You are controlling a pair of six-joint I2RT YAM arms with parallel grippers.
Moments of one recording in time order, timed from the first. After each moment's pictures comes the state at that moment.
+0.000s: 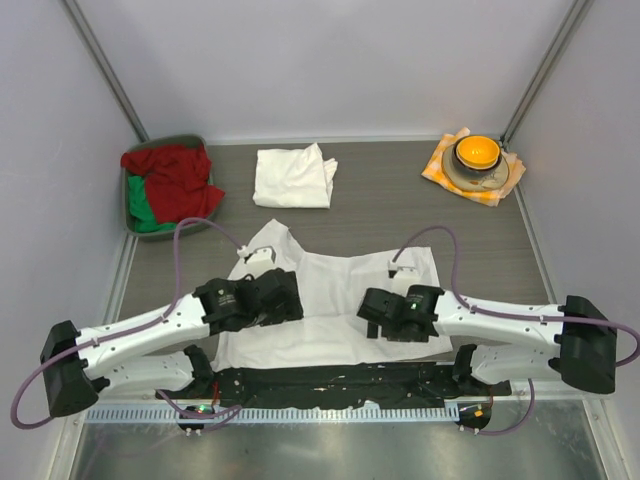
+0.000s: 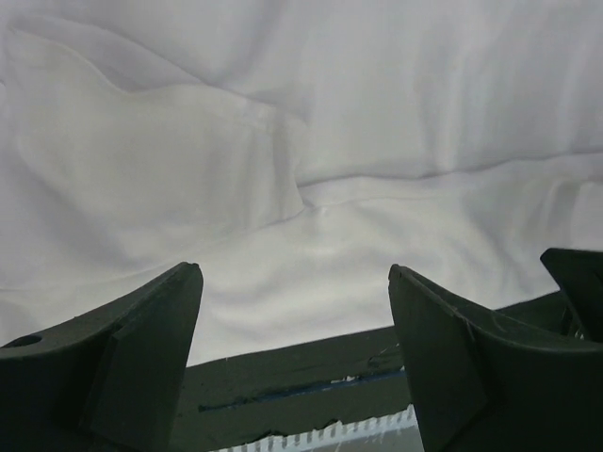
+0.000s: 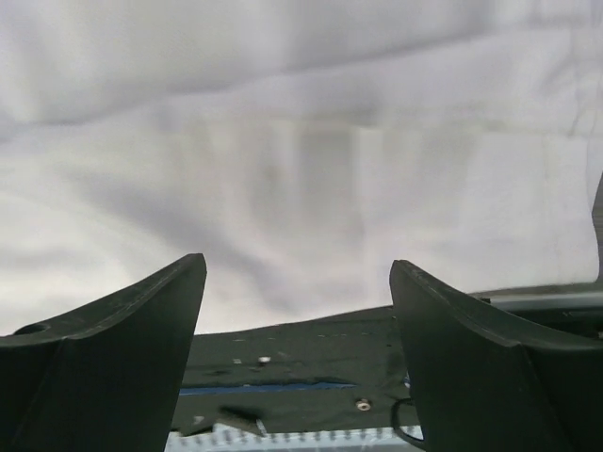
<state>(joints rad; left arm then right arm) -1.10 1.03 0.75 -0.79 -0.36 -1.14 1.16 1.17 0.66 -0.93 0.36 1.23</state>
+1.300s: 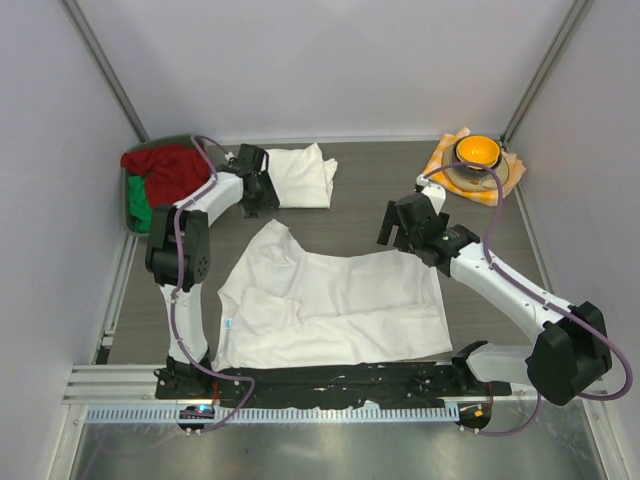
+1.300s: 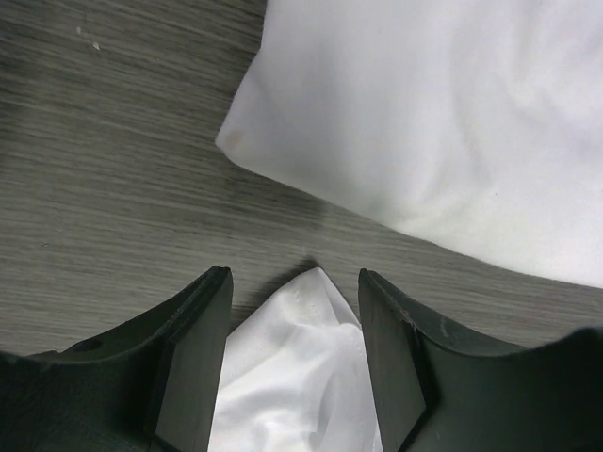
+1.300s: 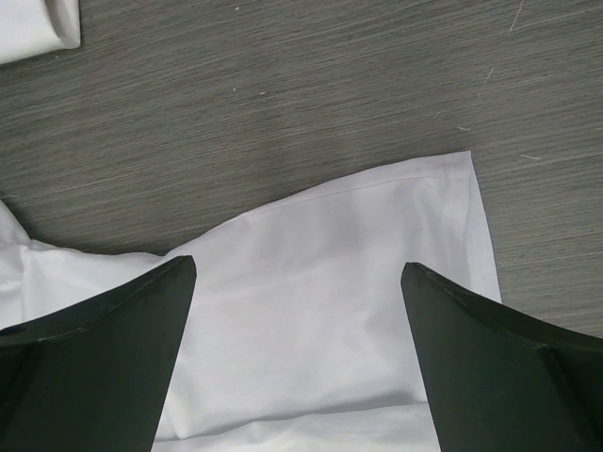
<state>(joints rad) -0.26 2.06 1.59 -0.57 -0.08 -0.59 0.53 1.25 0.94 -0.50 0.39 0.62</state>
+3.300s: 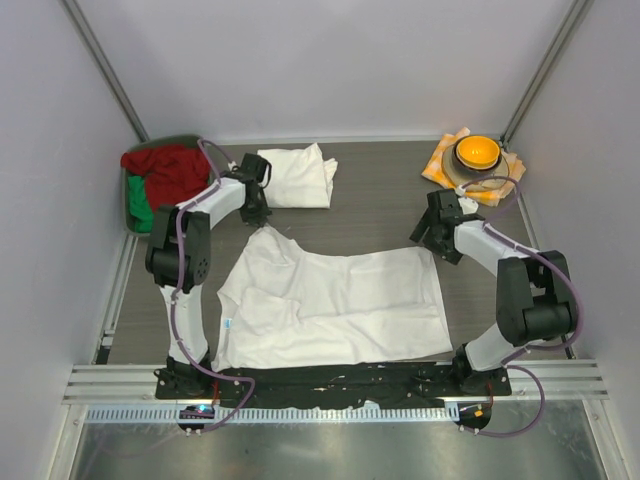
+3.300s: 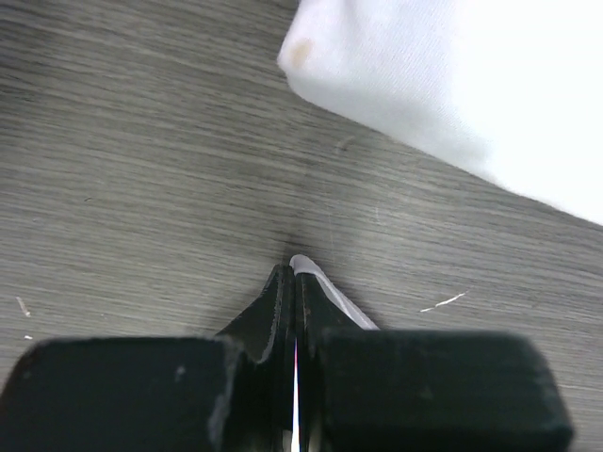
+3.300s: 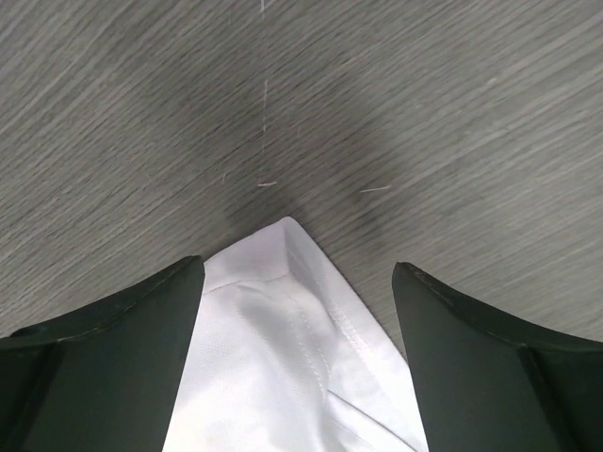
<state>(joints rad) -0.27 2.06 1.52 -0.62 -0.14 -0.52 0.16 1.54 0.90 -0.42 0.31 0.69</state>
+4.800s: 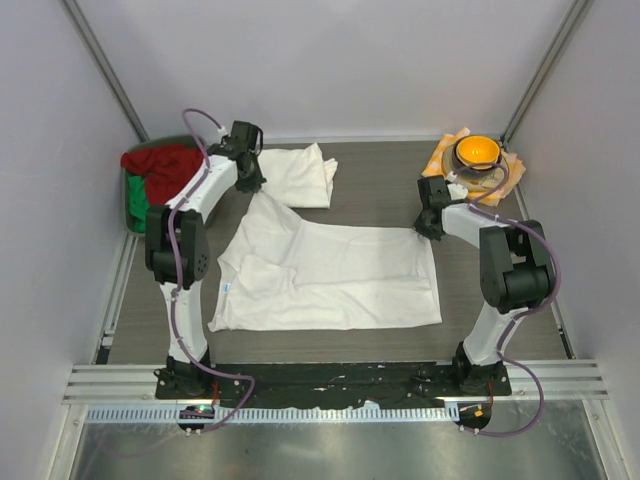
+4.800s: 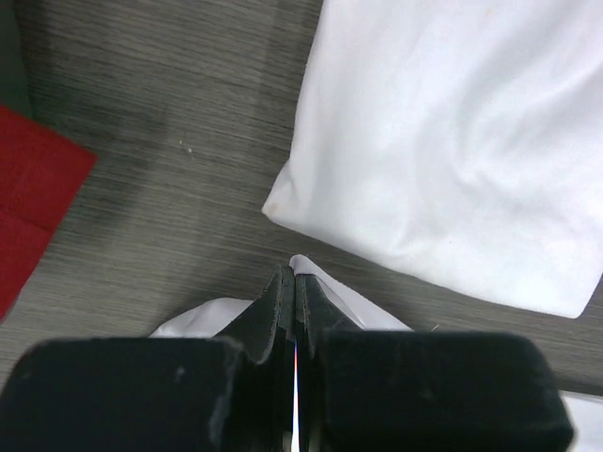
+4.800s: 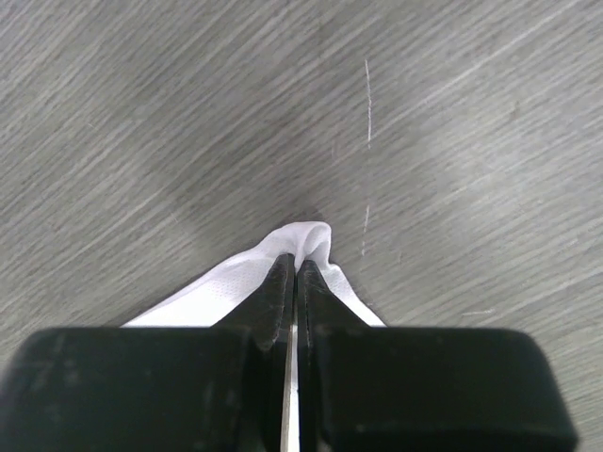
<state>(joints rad) -0.23 2.09 1.82 -0.72 -0.17 -0.50 0.16 1.80 1.07 -0.32 0.32 0.71</state>
